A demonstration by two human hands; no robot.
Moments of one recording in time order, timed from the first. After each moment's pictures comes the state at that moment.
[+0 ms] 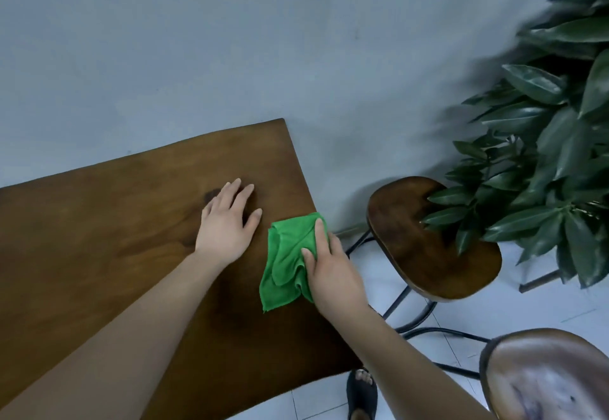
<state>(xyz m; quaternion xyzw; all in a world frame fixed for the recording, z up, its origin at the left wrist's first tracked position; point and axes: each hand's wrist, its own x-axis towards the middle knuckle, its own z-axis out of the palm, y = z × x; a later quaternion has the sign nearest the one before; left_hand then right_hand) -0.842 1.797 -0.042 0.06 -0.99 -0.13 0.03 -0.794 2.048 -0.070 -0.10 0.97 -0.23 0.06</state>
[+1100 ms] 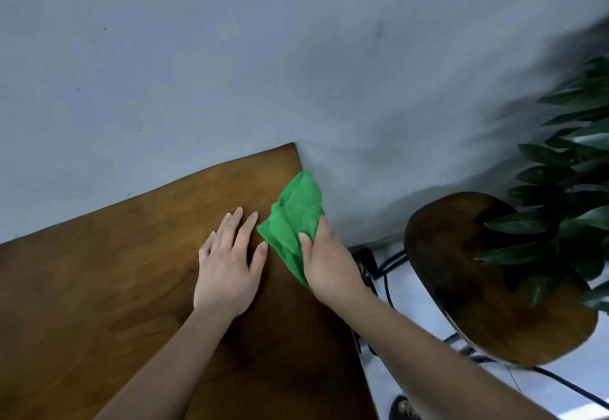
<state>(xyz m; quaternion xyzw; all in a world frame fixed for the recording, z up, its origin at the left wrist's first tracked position) -0.897 1.796 -0.050 0.10 -0.99 -0.05 0.03 -0.949 1.994 -0.069 -0.09 0.89 -0.42 0.13</state>
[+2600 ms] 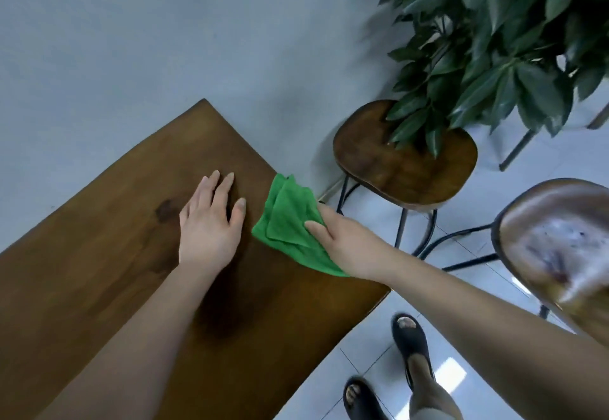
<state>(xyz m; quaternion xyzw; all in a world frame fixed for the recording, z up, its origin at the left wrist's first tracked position) -0.845 1.820 -0.050 -0.06 -0.99 -0.08 0.02 -0.763 2.087 -0.054 -0.05 0.85 -0.50 0.18</state>
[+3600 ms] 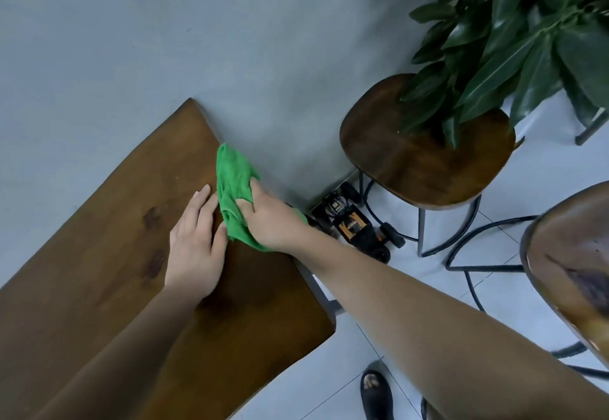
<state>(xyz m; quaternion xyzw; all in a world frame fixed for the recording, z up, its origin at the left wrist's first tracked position) -0.819 1.867 -0.043 -0.04 -1.00 -0.06 -0.01 -0.860 2.053 -0.073 -0.06 0.78 -0.58 0.23</state>
